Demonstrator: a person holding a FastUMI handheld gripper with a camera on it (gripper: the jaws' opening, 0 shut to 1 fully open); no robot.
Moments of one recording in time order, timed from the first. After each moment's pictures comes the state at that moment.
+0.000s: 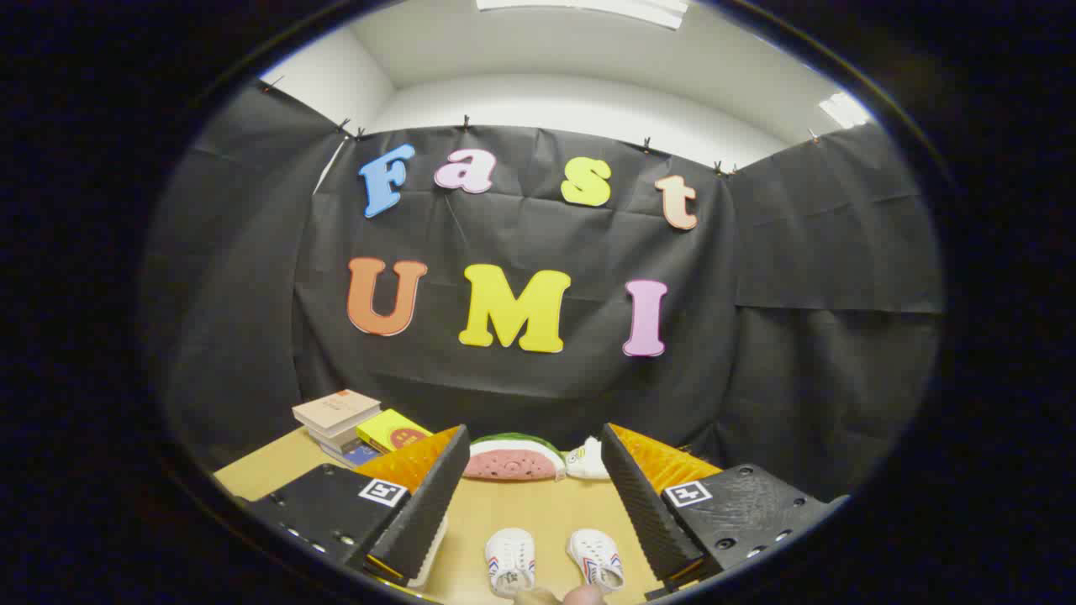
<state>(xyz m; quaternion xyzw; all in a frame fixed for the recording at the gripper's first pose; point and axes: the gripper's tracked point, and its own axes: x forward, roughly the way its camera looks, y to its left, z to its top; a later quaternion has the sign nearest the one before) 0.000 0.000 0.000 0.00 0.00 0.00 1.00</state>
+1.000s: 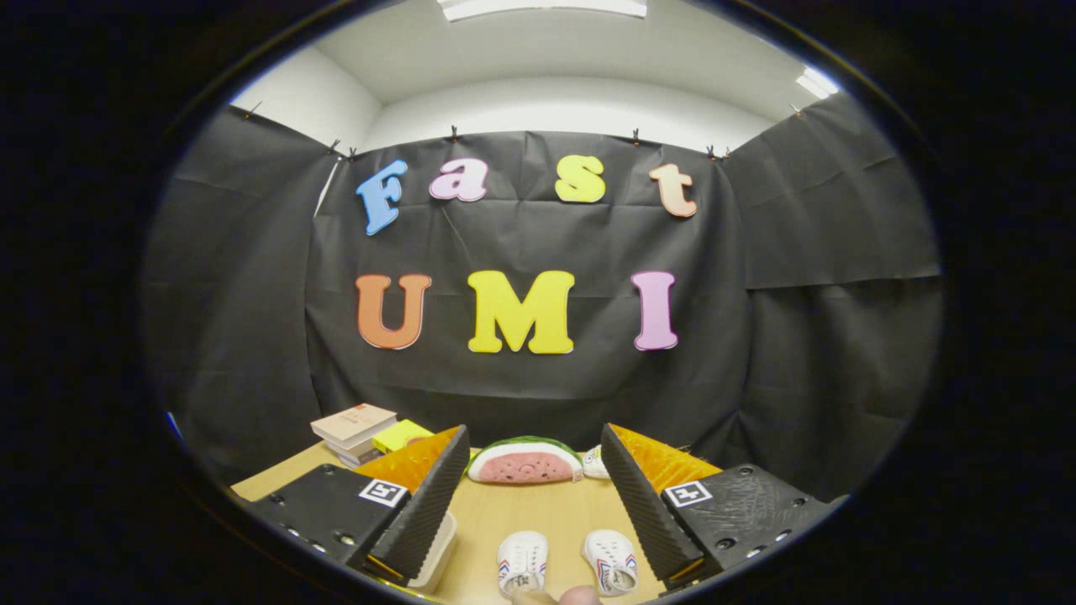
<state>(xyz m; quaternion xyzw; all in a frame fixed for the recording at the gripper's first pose) 0.008 -0.028 -0.011 0.04 -0.01 0.04 1.00</state>
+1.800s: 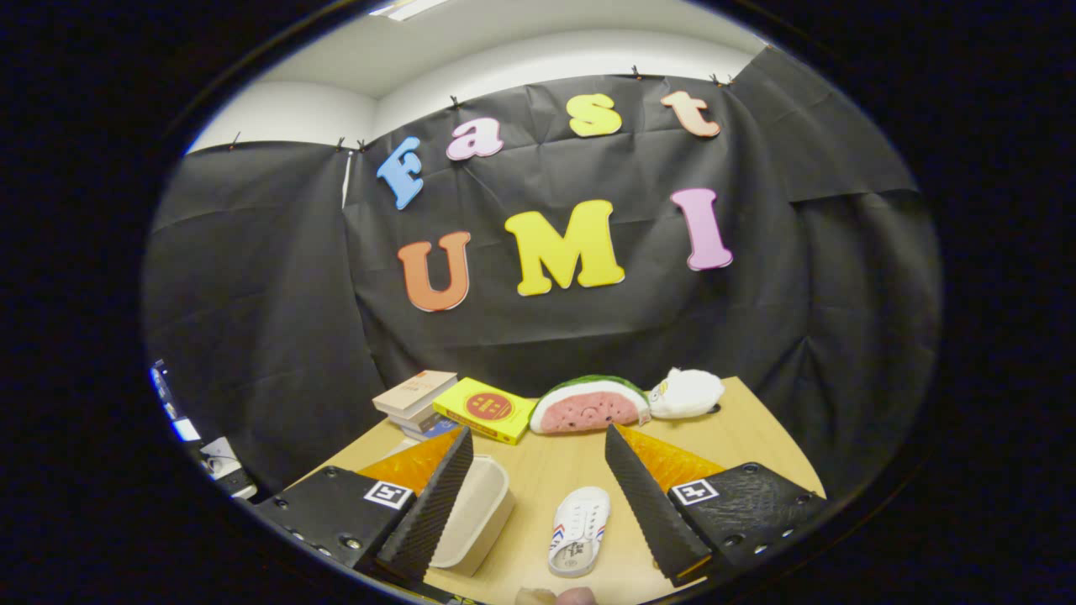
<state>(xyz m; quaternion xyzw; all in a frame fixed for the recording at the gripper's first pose) 0.017 0.009 -0.107 0.10 0.11 0.17 0.97</state>
